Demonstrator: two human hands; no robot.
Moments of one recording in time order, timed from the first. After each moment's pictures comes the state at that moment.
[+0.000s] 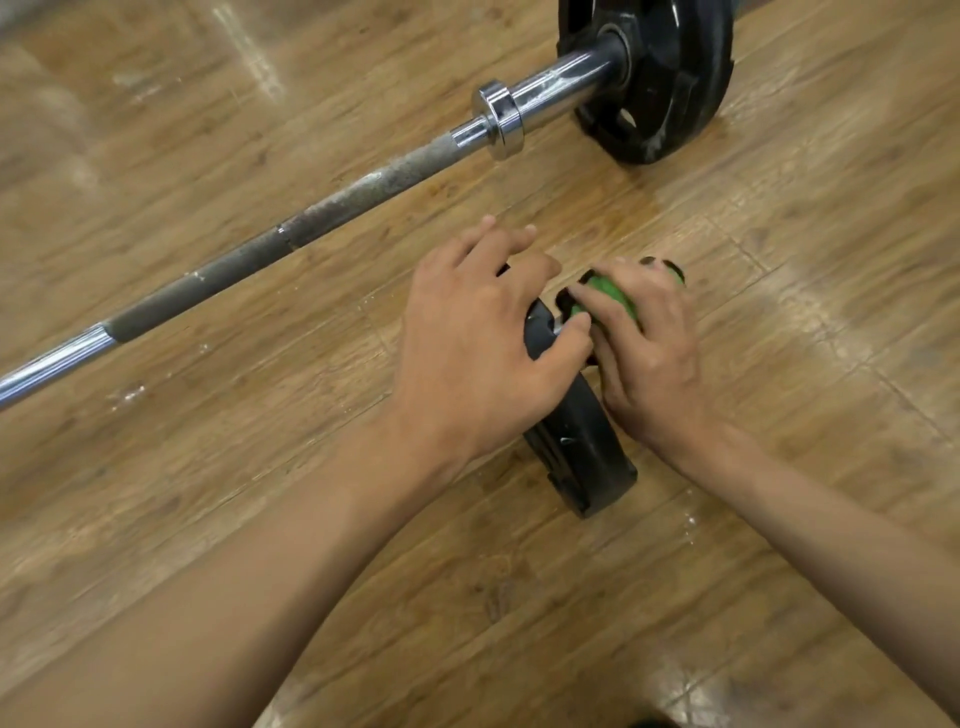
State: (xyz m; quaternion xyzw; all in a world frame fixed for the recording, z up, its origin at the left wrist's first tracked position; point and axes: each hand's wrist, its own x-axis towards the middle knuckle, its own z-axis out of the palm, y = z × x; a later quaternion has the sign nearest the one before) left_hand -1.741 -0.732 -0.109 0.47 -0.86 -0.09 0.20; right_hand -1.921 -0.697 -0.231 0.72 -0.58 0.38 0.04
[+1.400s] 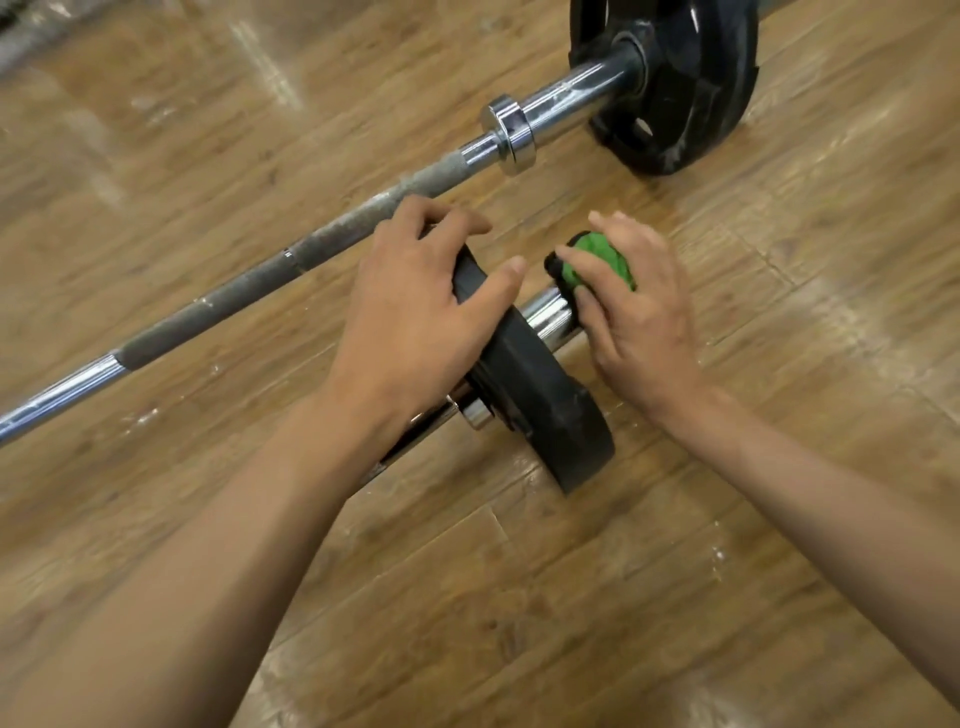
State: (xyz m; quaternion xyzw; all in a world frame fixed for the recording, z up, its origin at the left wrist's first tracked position) left_hand -1.717 -0.786 -0.104 0.53 -0.80 -0.20 0.19; right_hand -1.918 -0.755 -0.228 0.71 -0.60 0.38 0.03
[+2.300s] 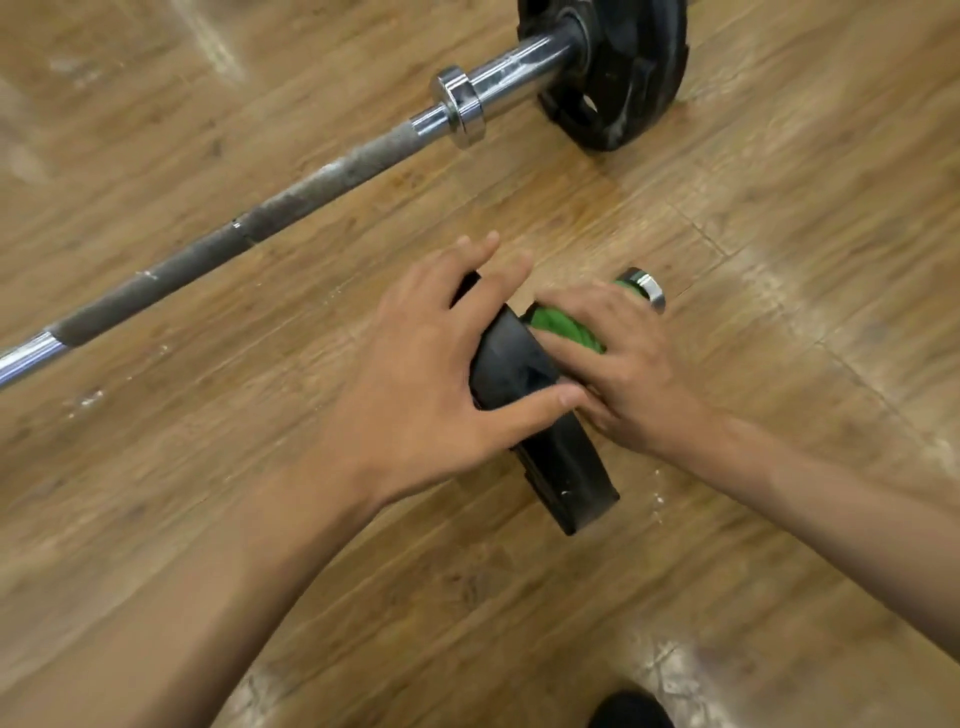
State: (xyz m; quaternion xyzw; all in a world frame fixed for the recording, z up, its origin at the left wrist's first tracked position) left_hand -1.720 -0.716 -0.098 0.41 -0.87 -0.22 0.14; right_hand -1.940 -0.680 -0.211 0.82 -0.50 0.28 -0.02
